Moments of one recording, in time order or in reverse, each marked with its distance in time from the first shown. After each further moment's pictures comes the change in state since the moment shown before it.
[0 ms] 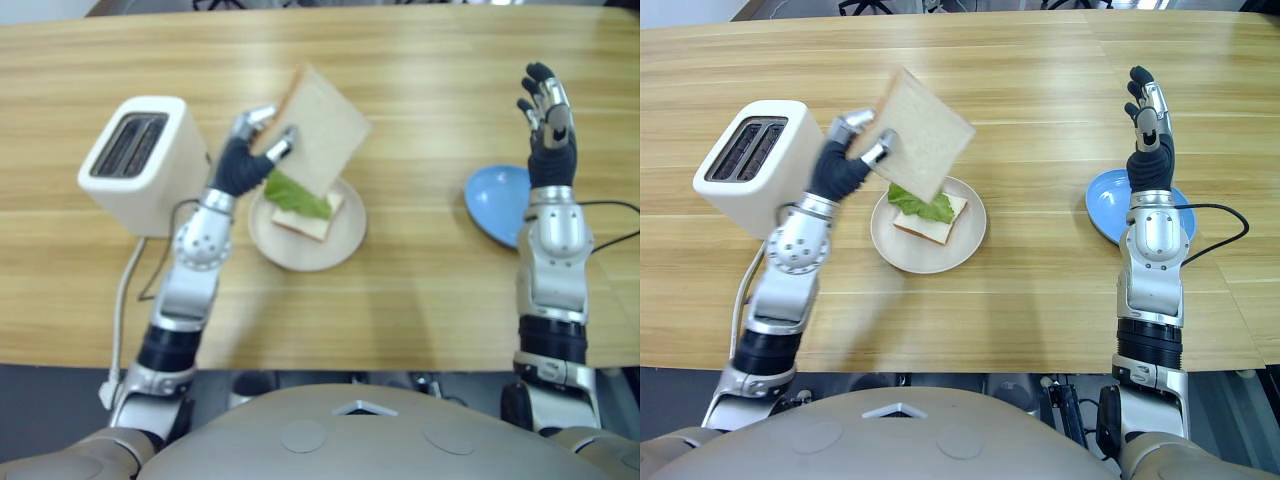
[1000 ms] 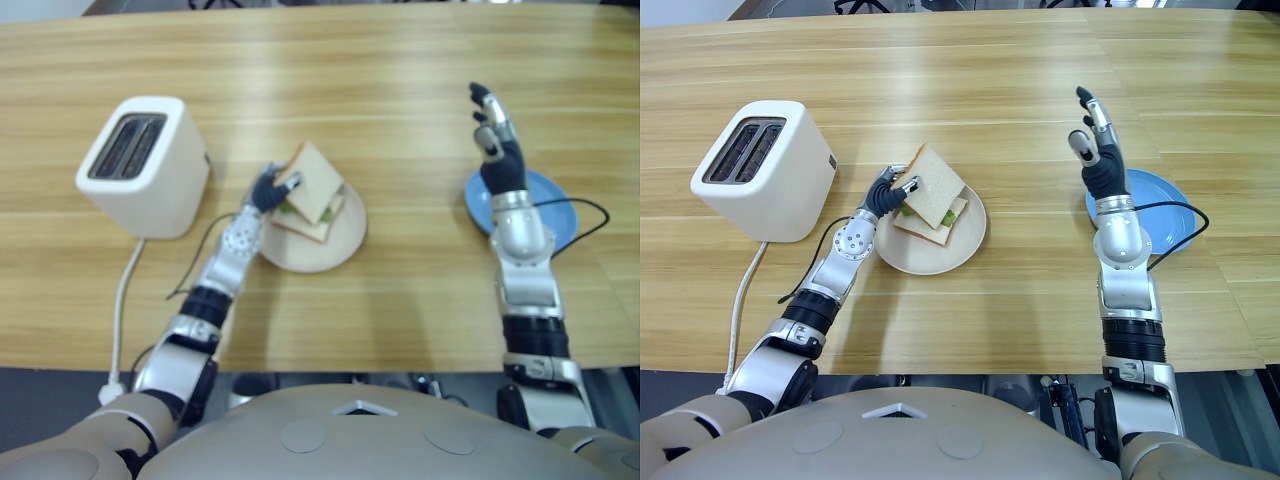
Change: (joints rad) left arm -0.193 -0.017 -0.020 0.591 0.179 -0.103 0.143; right arm -0.001 0.001 0.160 0.055 -0.222 -0.087 -0.016
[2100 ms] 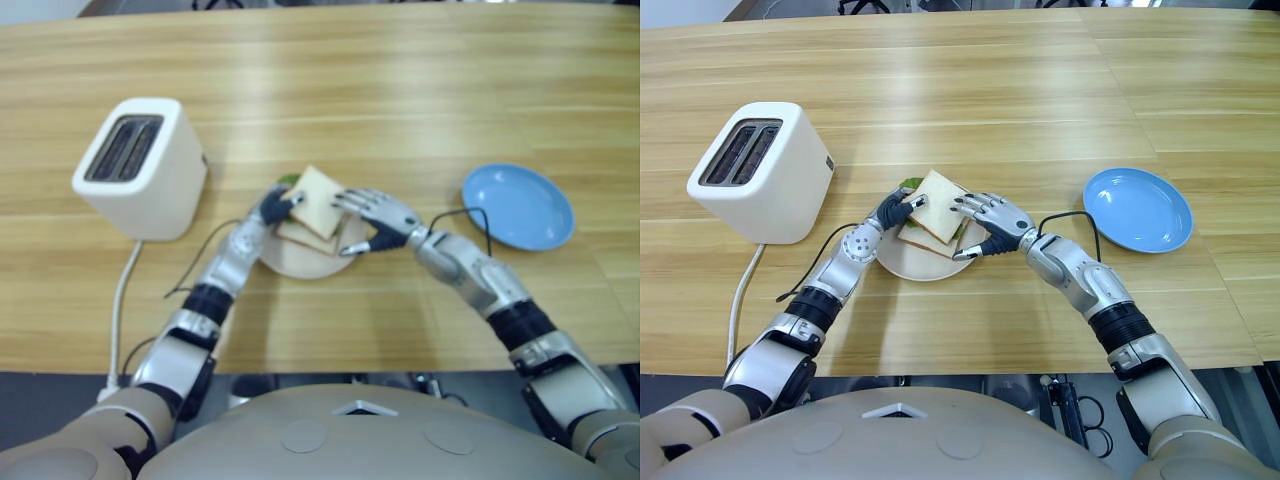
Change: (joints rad) left arm 0.000 0.048 -0.101 0.019 0.052 0.159 -0.113; right arm -0.099 -0.193 0.549 0.243 -0.694 -0.168 -0.051
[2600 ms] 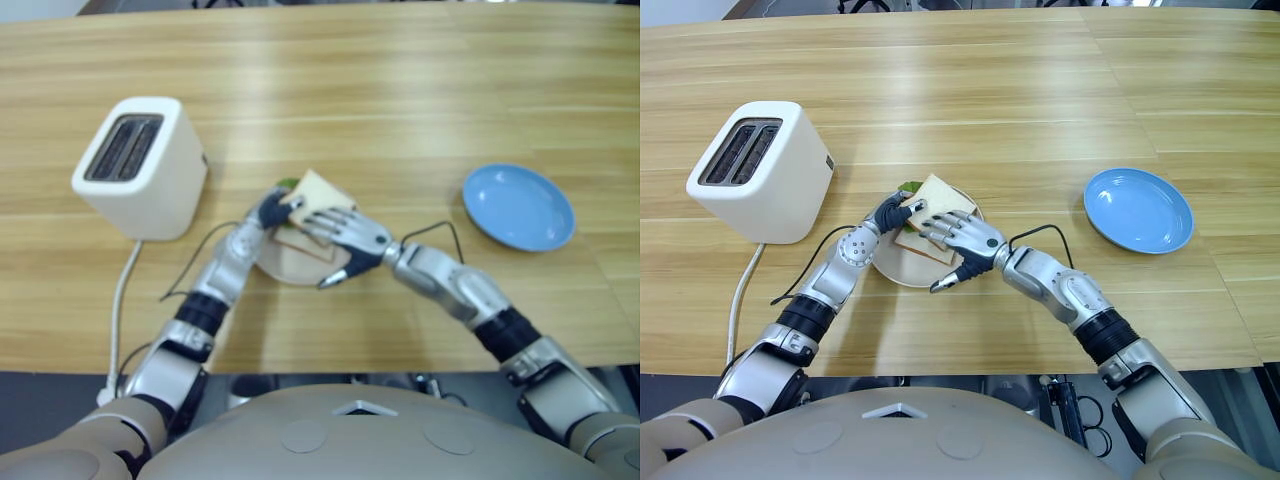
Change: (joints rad) left arm 0.035 0.010 -0.014 -0.090 0.030 0.065 -0.022; right arm 0.031 0.026 0.124 -0.148 -0.109 0.003 0.006
